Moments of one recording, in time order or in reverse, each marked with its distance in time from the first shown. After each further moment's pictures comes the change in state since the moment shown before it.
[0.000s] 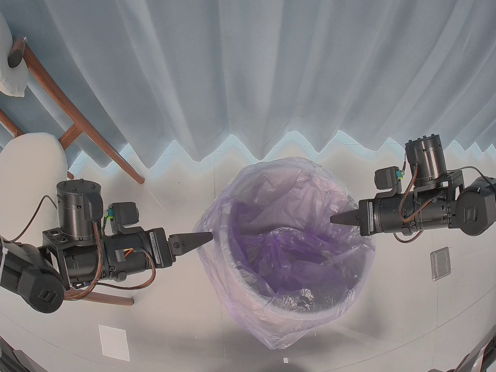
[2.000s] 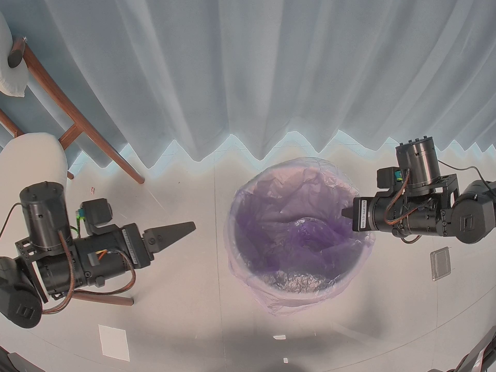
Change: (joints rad) left arm -0.003 -0.154 0.098 -0.076 0.030 -0.080; right arm 0.076 0.002 0.006 -0.021 -0.408 0.095
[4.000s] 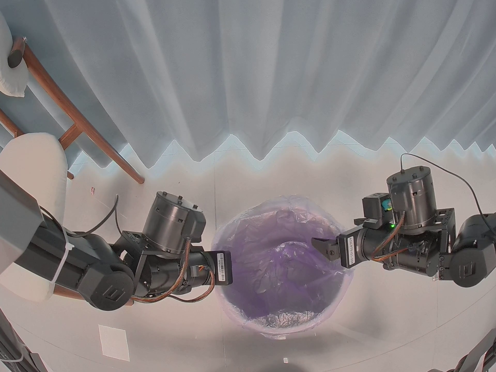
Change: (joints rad) left arm -0.238 0.391 -0.372 0.400 0.342 0.086; right arm 0.161 -0.033 0.182 -0.190 -0.173 -0.174
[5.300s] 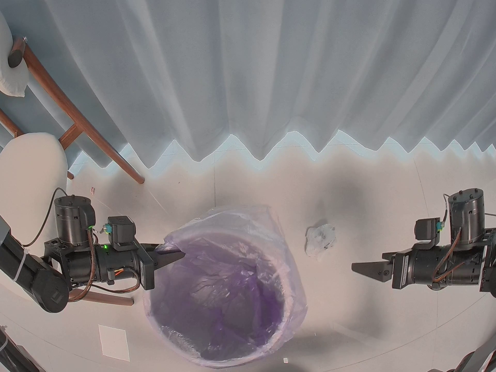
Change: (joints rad) left arm 0.413 -0.111 0.384 -0.541 -0.650 0.610; right arm -0.213 -0.239 0.278 0.007 0.391 0.160
